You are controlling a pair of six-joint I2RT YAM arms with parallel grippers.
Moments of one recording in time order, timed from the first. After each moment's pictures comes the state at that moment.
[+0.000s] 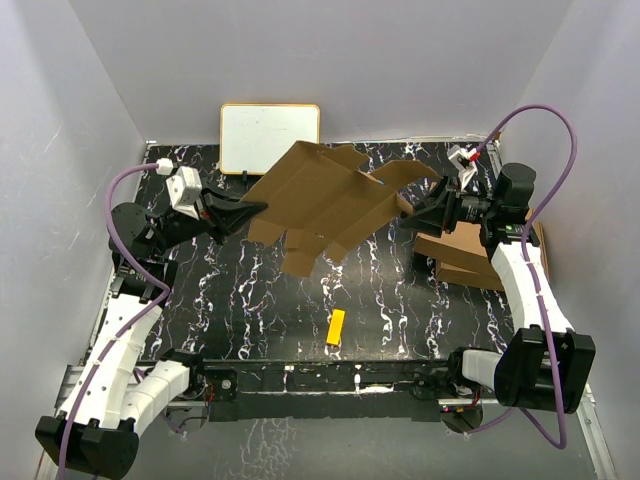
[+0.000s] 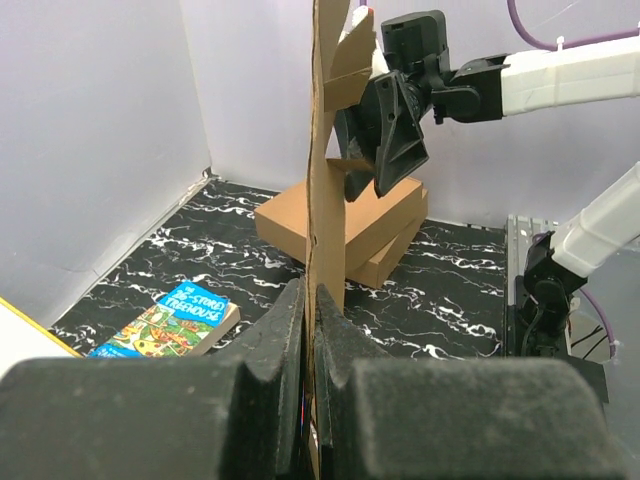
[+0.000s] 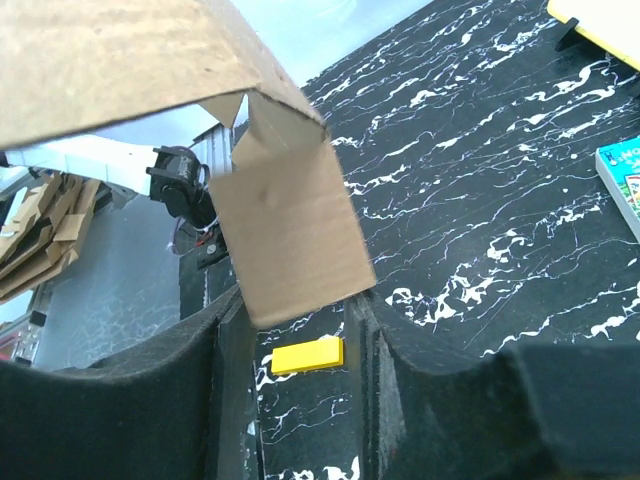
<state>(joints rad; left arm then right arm) -0.21 0.86 0.92 0.30 0.97 -0.26 -0.14 1.19 0.92 0.06 -1.49 0.25</state>
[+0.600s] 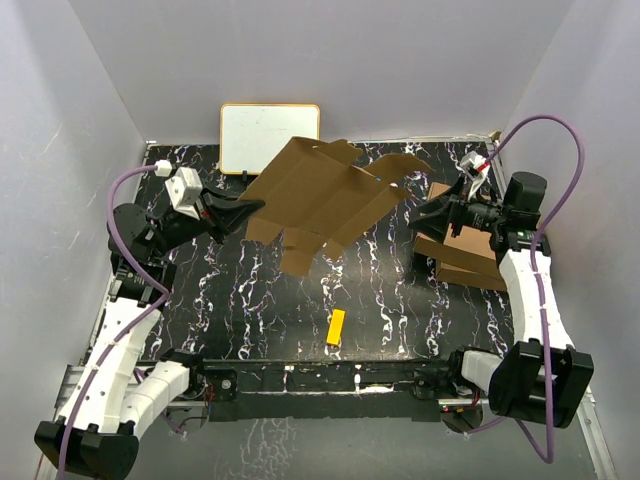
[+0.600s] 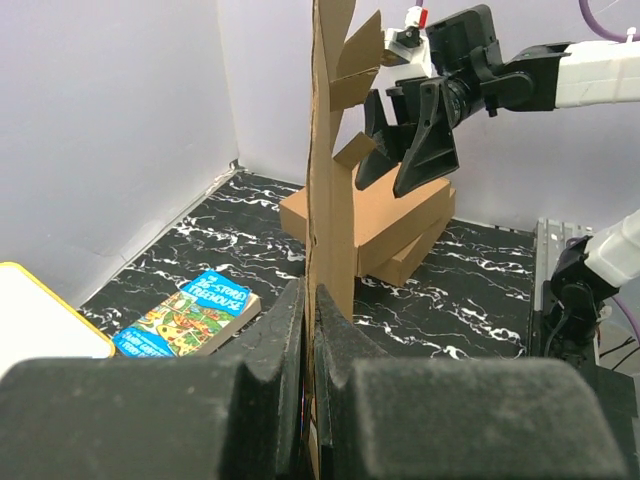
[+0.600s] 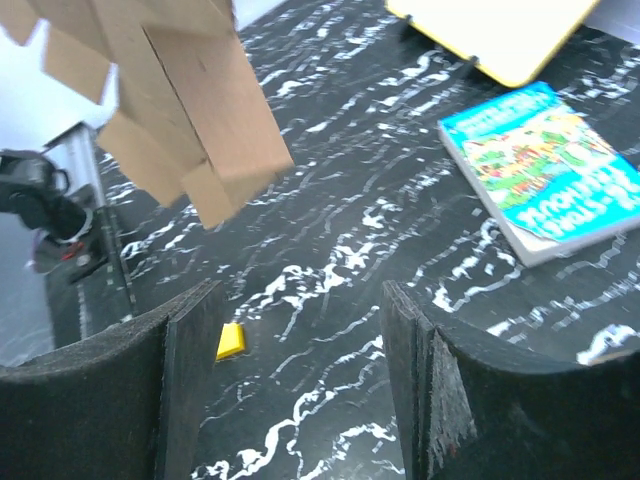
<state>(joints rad) -0.21 0.84 0.92 0.24 0.91 -0.21 -0.21 1.13 0.92 -0.18 -1.32 -0.07</state>
